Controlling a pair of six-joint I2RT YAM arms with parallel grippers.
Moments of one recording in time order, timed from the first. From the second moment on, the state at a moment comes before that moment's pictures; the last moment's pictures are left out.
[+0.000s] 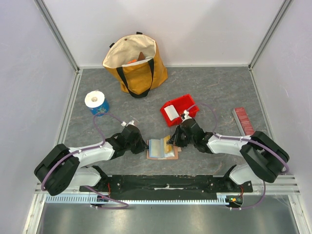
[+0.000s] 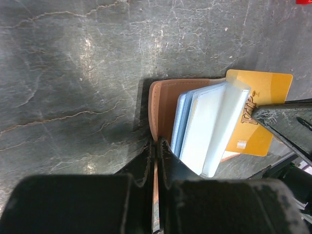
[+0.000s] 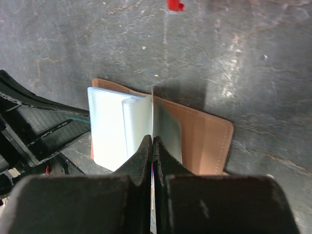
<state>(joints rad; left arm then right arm) -0.73 1.25 0.40 -0.01 0.05 -1.02 0.78 1.44 0.52 0.19 -0.12 0.91</state>
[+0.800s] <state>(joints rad) -0.73 1.28 0.37 0.09 0.06 -1.07 0.80 1.32 0.66 0.18 -0.20 0.82</state>
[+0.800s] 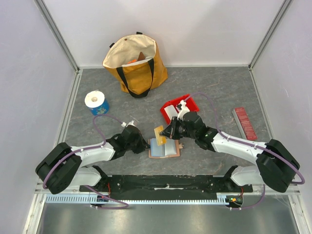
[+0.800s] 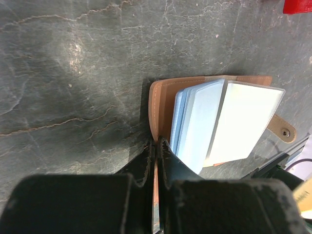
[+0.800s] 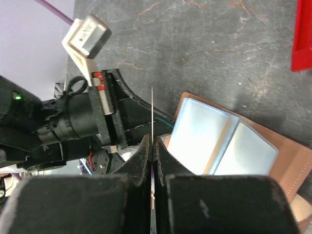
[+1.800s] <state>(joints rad) -0.73 1.25 0.35 0.10 0.05 -1.09 0.77 1.46 0.44 0.39 -0.15 0.97</state>
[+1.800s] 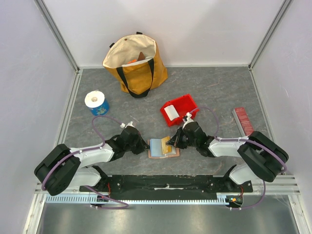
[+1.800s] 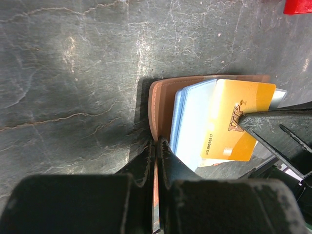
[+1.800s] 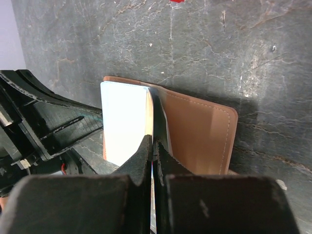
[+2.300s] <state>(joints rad) -0.73 1.25 0.34 0.10 0.05 -1.13 0.77 1.50 0.33 0.61 -0.20 1.09</state>
